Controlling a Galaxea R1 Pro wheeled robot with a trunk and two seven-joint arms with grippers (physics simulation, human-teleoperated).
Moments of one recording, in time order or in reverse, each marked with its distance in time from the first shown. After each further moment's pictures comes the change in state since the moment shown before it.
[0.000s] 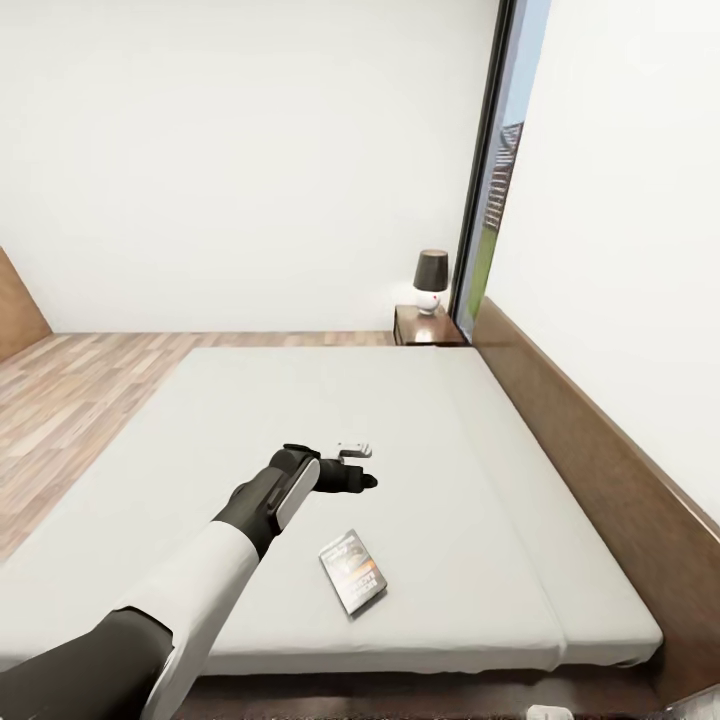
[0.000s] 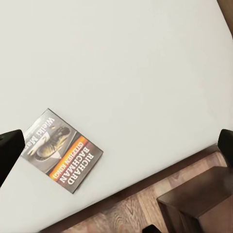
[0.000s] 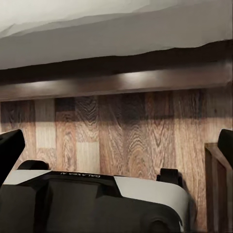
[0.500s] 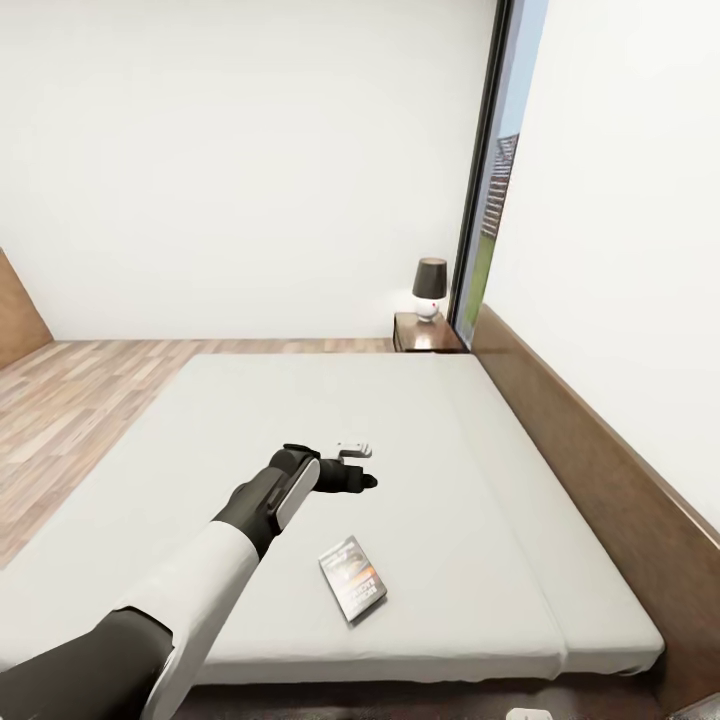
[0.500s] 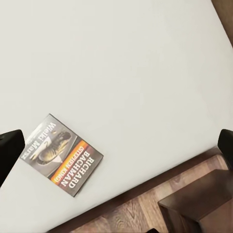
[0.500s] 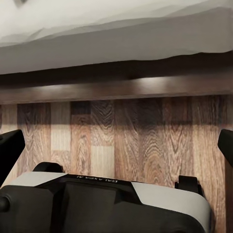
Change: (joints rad) left arm 0.000 0.000 0.000 0.000 0.000 0.001 0.002; right arm 0.000 0.051 0.008 0.013 0.001 -0.018 -0.004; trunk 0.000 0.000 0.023
